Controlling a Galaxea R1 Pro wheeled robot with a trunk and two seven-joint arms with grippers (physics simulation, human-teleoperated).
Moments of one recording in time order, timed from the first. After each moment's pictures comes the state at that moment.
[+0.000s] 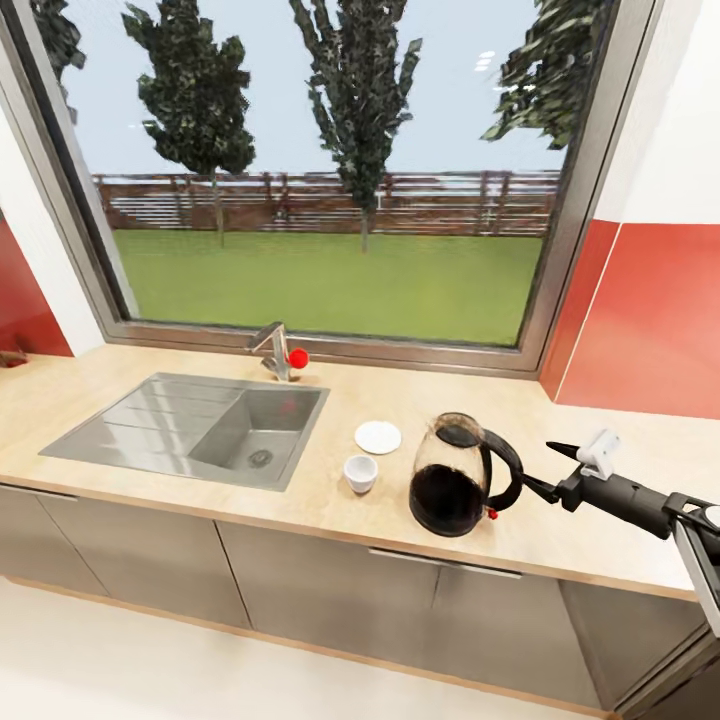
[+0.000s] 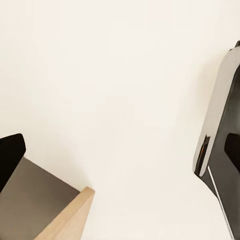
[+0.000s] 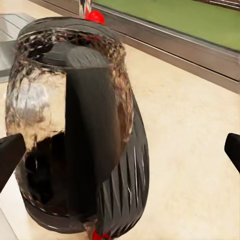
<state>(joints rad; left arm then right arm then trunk) -0.06 0.07 -0.19 0.02 0.29 -0.23 0.34 -0.44 -0.39 -0.26 -1.39 -0.01 0.24 0.98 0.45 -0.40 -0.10</state>
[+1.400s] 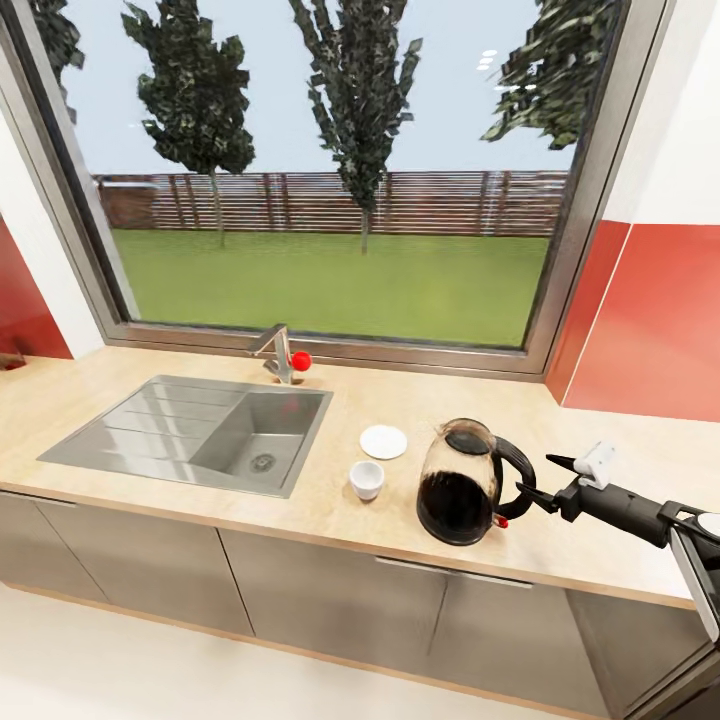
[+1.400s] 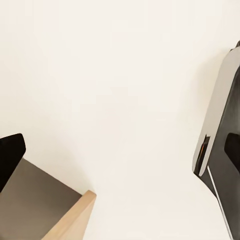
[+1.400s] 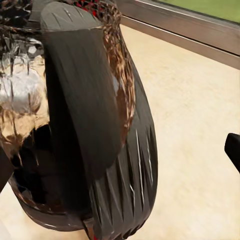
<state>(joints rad) -0.06 0.07 -0.19 0.02 0.29 -0.23 0.34 -0.44 -0.39 -0.26 -1.32 0.02 0.24 0.98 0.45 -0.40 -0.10</state>
